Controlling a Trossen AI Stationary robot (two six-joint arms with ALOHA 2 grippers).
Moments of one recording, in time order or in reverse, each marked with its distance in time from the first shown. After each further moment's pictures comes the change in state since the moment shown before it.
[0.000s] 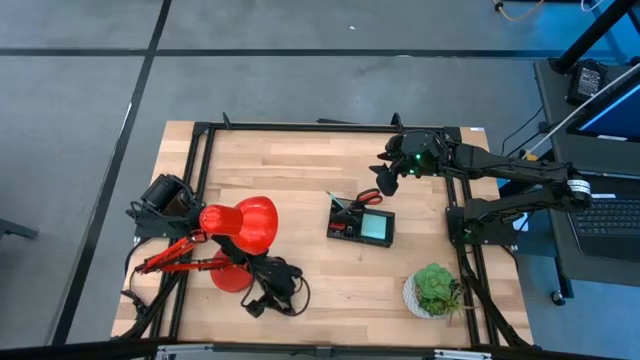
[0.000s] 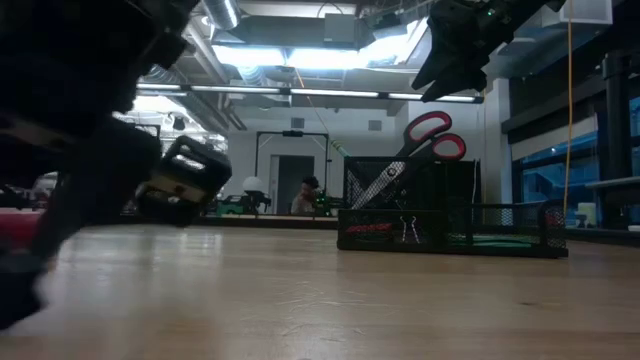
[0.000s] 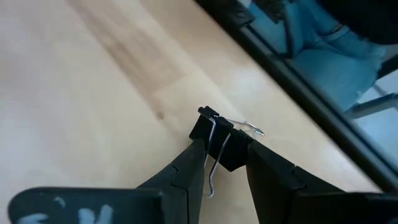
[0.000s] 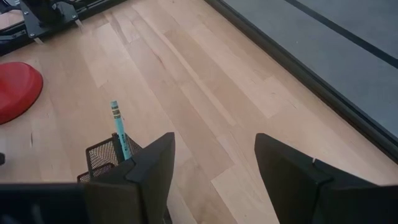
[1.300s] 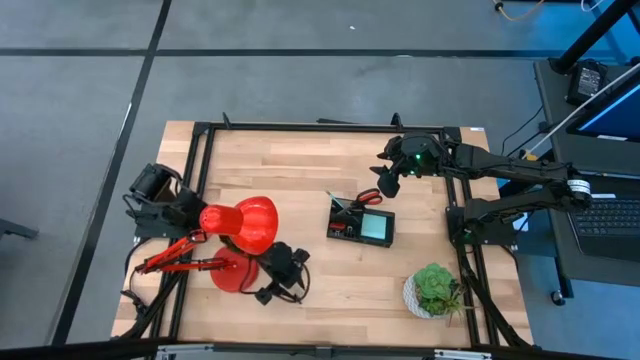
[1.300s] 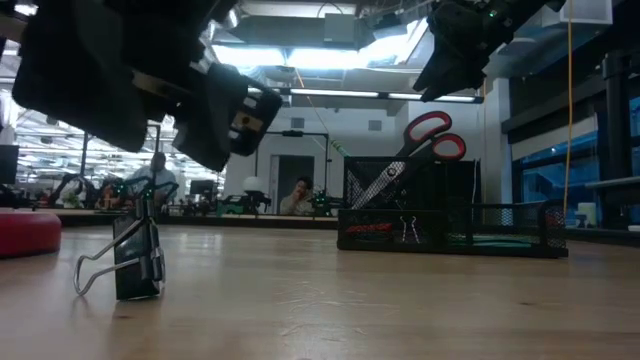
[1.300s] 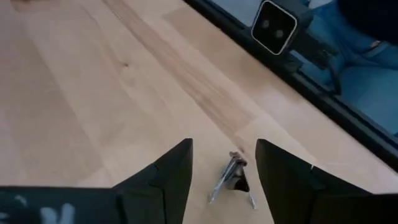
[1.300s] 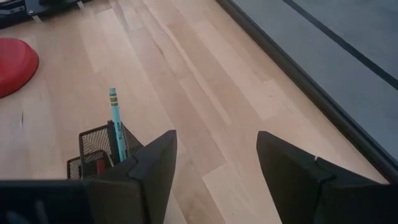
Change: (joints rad) left arm 0.099 -0.135 0.003 -0.045 -0.078 0.158; right arm 0.000 0.000 0.000 -0.007 0.000 -0.102
